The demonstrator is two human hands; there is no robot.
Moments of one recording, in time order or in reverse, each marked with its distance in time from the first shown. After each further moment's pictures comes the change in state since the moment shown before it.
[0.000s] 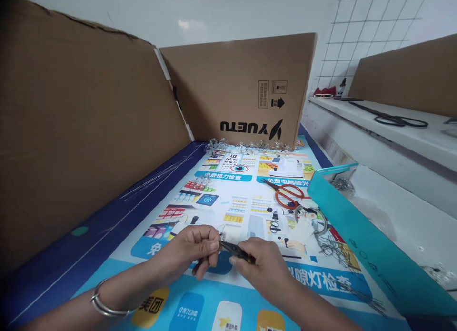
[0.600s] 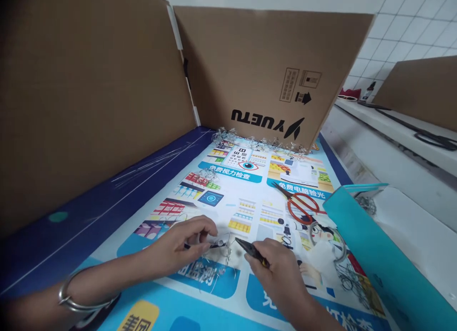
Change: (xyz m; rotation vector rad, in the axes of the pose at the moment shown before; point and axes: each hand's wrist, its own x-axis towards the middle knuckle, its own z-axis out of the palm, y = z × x) left_hand 0.005 -0.007 -0.060 0.814 0.203 0.288; right_hand 0.028 0.017 -0.004 -0.243 0.031 0.097
